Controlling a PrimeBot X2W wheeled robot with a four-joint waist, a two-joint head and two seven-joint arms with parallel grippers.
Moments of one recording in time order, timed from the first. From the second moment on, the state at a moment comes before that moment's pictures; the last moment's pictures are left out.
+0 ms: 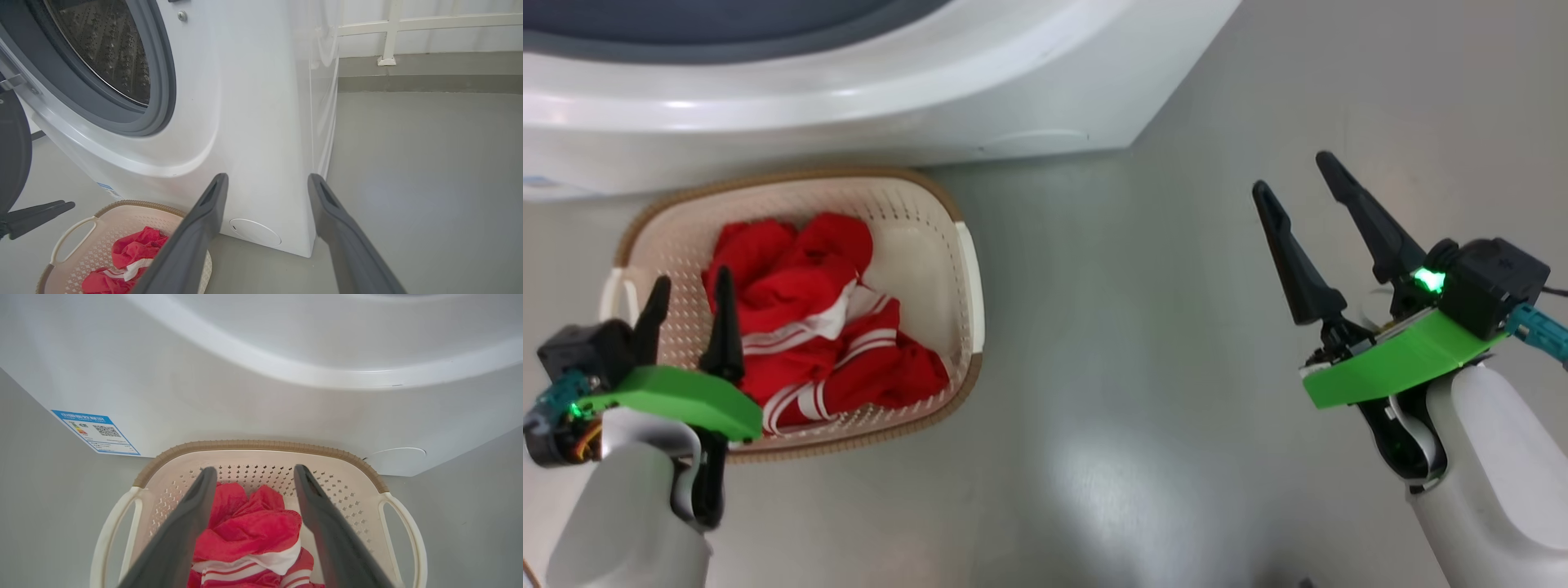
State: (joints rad) left arm -0.56 0.20 -0.17 0.68 -0.46 -0.08 -0.25; right arm -0.48 -0.30 0.27 0.14 0.44 0.13 -0.26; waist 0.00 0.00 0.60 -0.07
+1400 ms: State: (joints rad) left arm -1.02 0.27 -0.28 1.20 -0.64 -0.13 -0.10; right arm -0.62 -0.24 0.28 0.09 0.42 0.13 -0.26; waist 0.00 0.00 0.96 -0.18
